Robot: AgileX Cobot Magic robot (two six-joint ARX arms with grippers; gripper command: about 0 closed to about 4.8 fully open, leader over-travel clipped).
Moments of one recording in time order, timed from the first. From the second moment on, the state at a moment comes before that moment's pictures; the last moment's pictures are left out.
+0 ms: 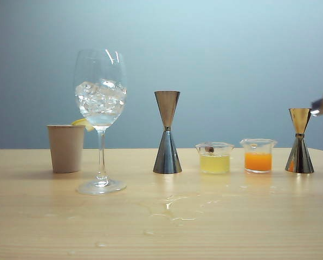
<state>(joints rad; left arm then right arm) -0.49 0.69 0.93 -0.42 0.24 0.05 -0.64 0.98 0.78 -0.26 -0.49 0.91</state>
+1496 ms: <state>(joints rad) -0.49 0.71 0.93 -0.42 0.24 0.05 -0.66 1.40 0.62 0.32 -0.38 0.88</state>
